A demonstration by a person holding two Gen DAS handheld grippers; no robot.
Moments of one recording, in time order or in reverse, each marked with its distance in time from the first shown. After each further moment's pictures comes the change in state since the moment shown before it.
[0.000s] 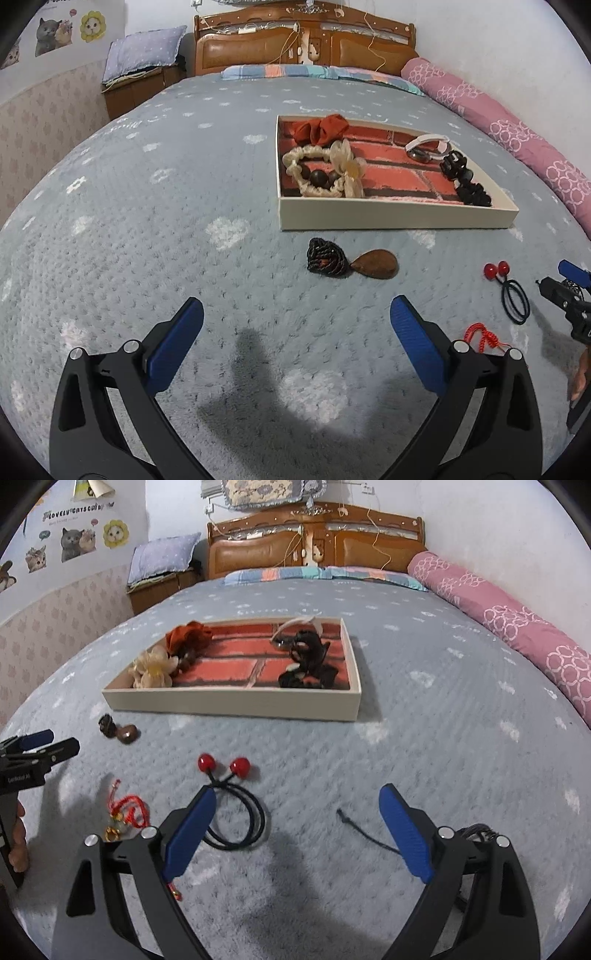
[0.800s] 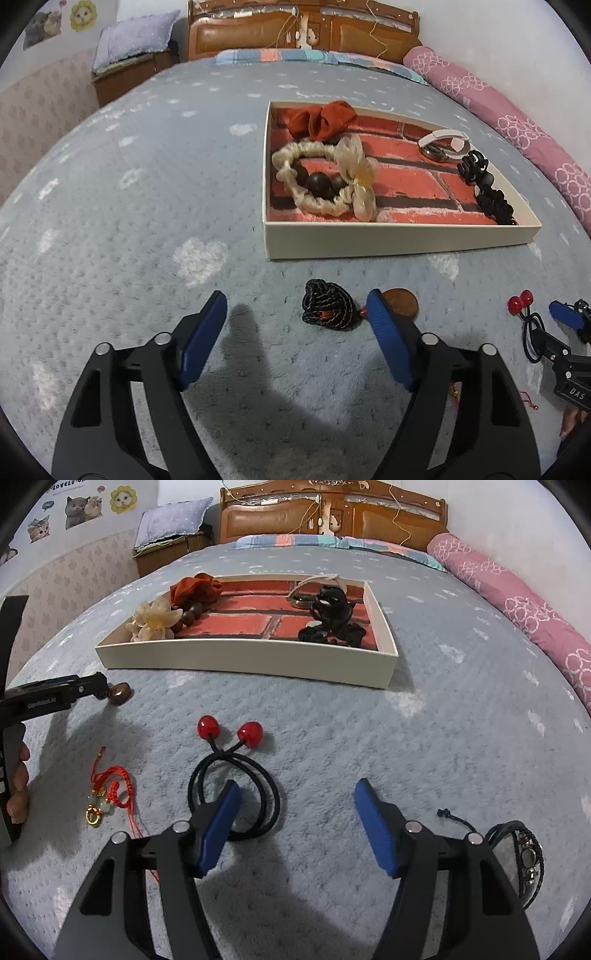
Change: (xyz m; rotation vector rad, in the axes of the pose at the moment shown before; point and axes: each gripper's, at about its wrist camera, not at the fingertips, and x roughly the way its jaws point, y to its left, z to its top) left arm 0.054 -0.001 0.031 -0.016 0.067 -0.035; right arm 0.029 0.013 -0.005 -0.054 0.127 0.015
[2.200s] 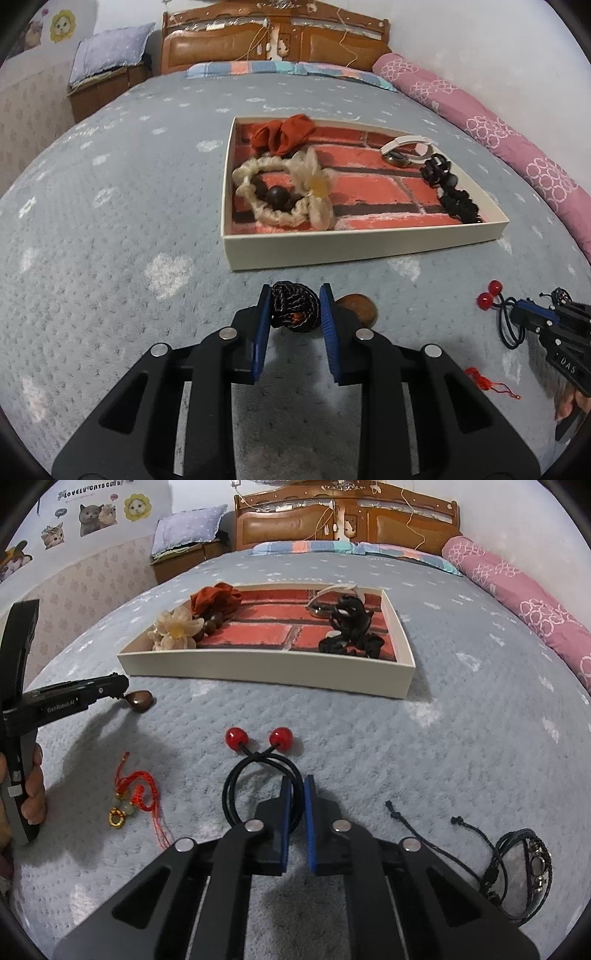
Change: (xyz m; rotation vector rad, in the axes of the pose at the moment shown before) left arm -0.015 -0.015 -0.002 0.067 -0.063 -0.095; right arm -0.011 0.001 0.005 -0.007 -0.040 0.089
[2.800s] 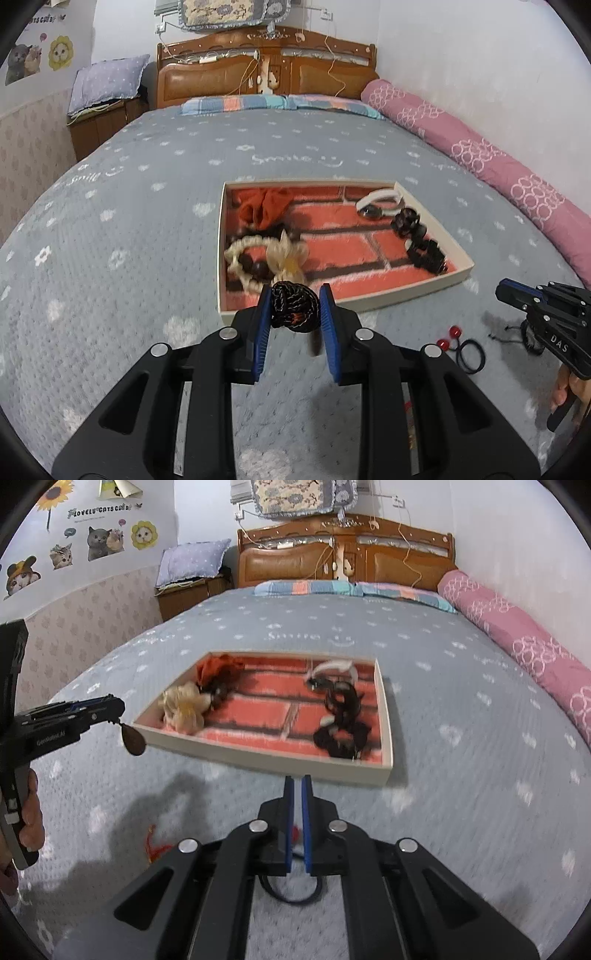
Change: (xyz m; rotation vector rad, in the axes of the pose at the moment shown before) left arm -0.055 -0.020 0.046 0.026 -0.106 -0.011; right arm -0.041 0.001 0.062 -0.020 -0.138 -0.010
